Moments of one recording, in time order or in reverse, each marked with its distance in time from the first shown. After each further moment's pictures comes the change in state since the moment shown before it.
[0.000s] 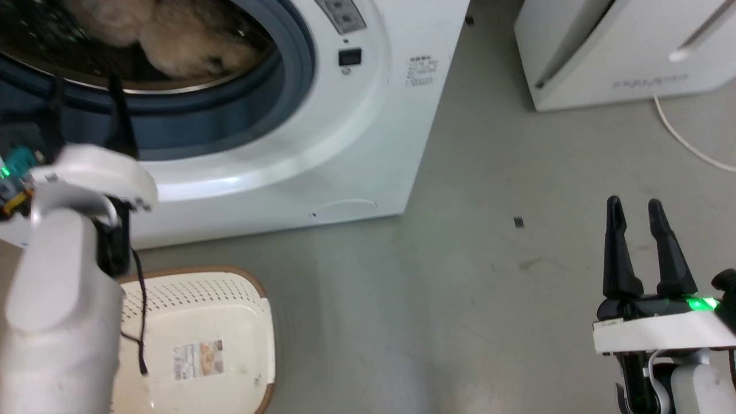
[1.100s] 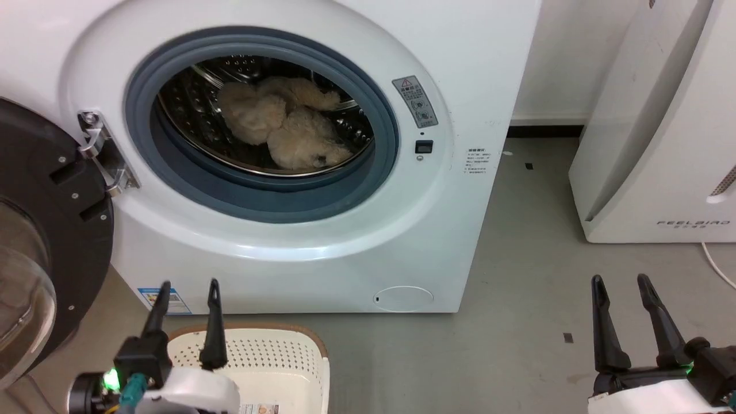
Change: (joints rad) left arm 0.718 -0.256 0.106 -0.471 0.218 -0.039 -0.001; right arm 0.213 0.000 -0.003 -0.043 -0.205 0.000 0.000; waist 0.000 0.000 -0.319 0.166
